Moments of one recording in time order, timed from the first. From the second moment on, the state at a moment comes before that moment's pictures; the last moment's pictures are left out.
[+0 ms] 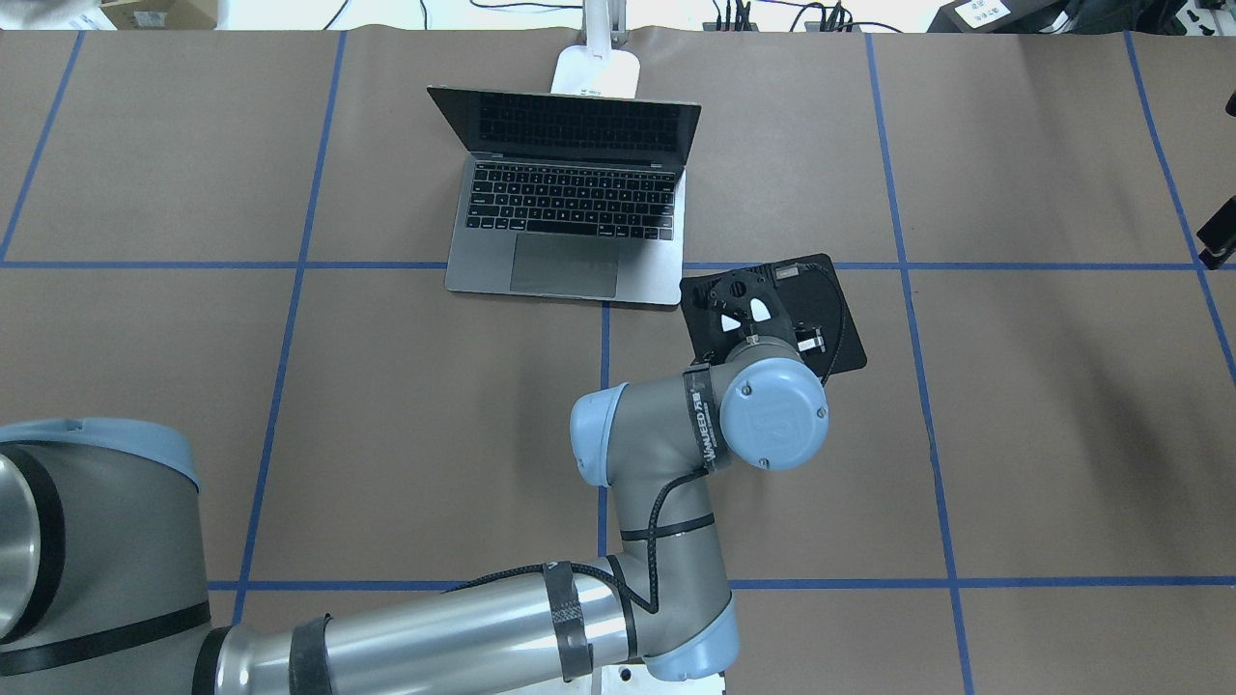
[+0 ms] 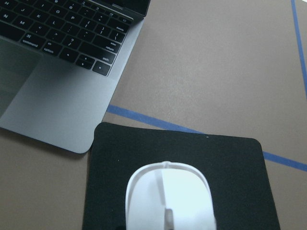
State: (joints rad) left arm -0.29 -2.73 -1.07 -1.97 -1.25 -1.63; right arm 1.30 -1.39 1.68 -1.86 2.16 -0.02
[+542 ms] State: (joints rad) left arm -0.30 -2.70 -1.19 -1.91 -1.29 -1.52; right arm 1.32 -1.39 1.68 -1.85 2.16 -0.01
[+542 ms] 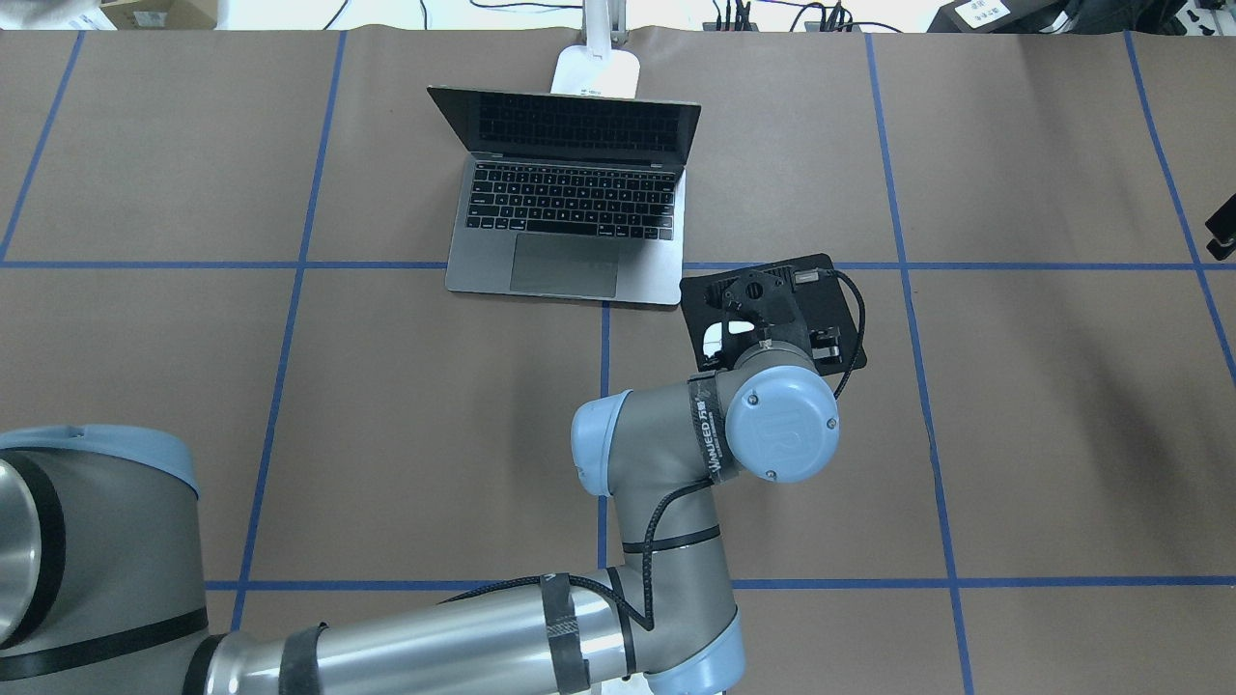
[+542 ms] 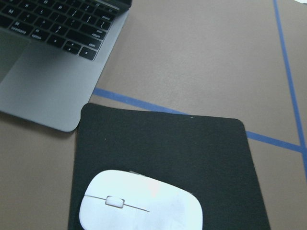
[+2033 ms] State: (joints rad) left arm -1.13 -1.98 -1.74 -1.49 -2.16 -0.58; right arm 1.52 -1.42 1.53 -1.70 2.27 -0.03
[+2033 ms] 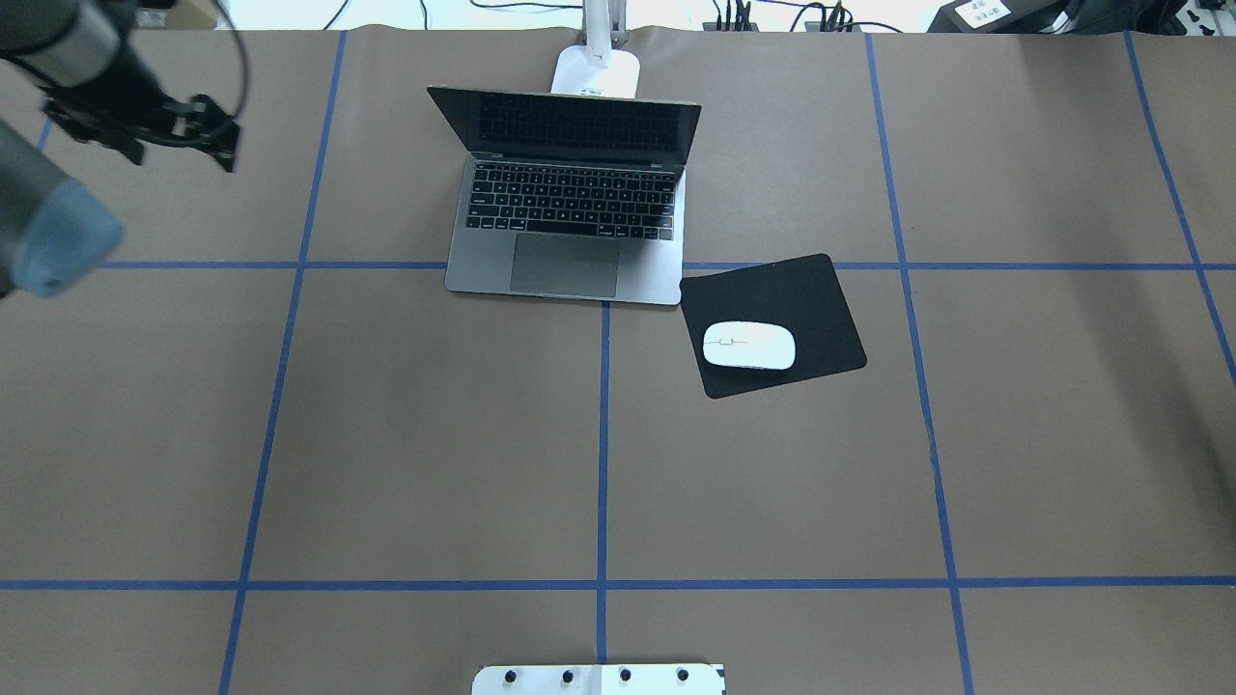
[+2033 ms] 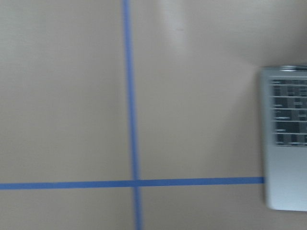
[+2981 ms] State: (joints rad) left arm -1.60 -1.87 -1.30 -1.54 -2.35 0.12; right arm 1.54 -1.45 1.44 -1.59 2.28 -0.04
